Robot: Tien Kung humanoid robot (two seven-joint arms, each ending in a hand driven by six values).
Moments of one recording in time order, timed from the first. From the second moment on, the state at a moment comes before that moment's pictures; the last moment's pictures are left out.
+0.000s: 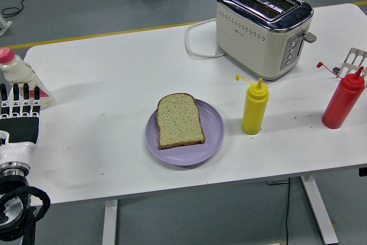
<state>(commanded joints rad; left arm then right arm) -0.06 0.00 -1.69 -1.53 0.07 0.08 -0.05 0.05 -0.35 1.84 1.48 -0.04 -0.14 0.14</state>
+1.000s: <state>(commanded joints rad) -0.06 0.00 -1.69 -1.54 0.07 0.08 -0.05 0.10 -0.31 1.86 1.31 -0.07 -0.05 0.09</state>
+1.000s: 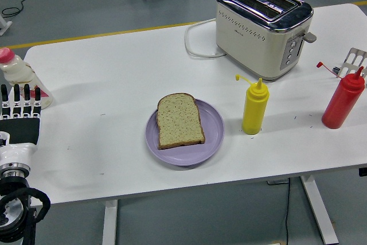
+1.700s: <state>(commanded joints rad) -0.06 0.00 -1.69 -1.54 0.07 0.08 -0.05 0.10 -0.31 1.87 1.29 -0.07 -0.05 0.07</state>
